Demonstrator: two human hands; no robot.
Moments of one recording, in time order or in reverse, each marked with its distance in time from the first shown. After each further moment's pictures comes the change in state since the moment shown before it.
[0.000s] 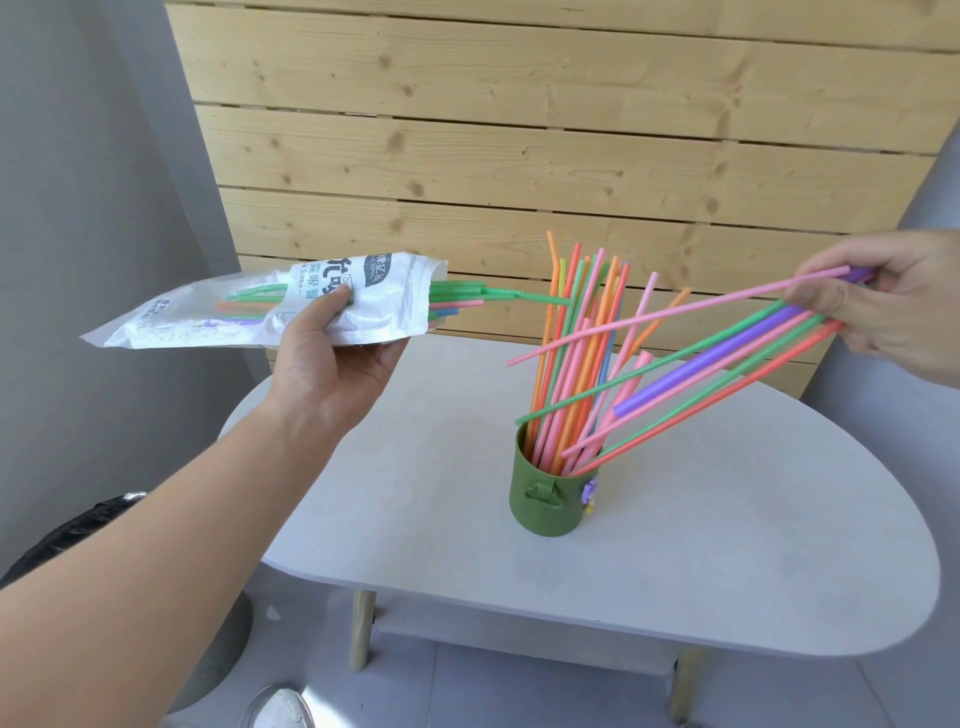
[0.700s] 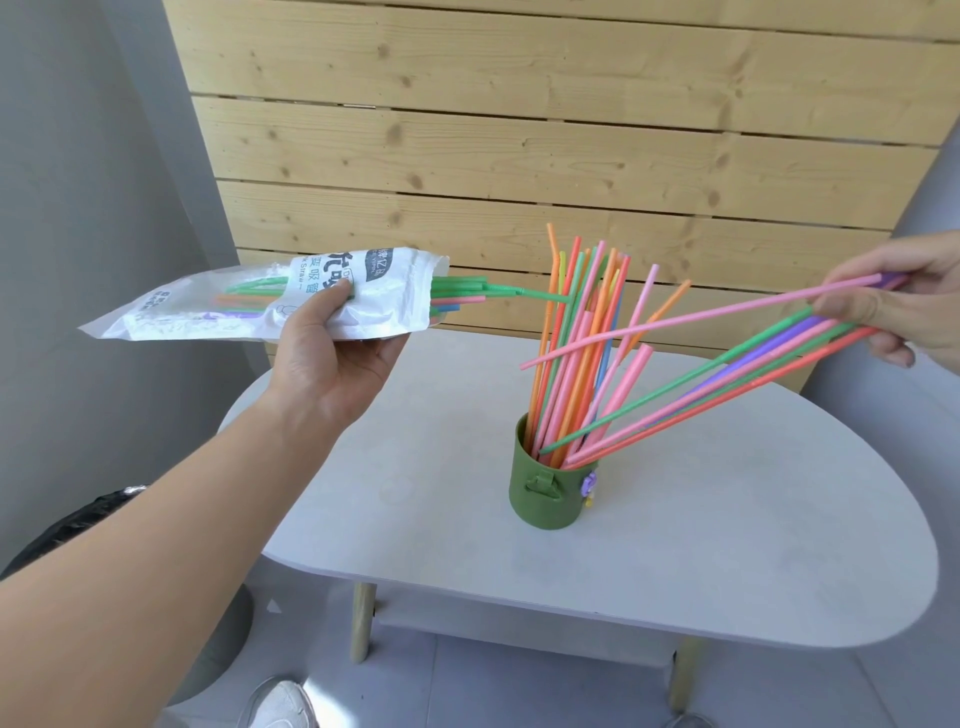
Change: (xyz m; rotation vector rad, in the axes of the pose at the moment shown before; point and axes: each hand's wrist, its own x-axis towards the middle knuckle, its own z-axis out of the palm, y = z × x) left_hand -0.002 -0.001 0.000 0.010 0.006 -0.012; right_hand -0.013 0.001 -0.010 -0.053 0.015 0.011
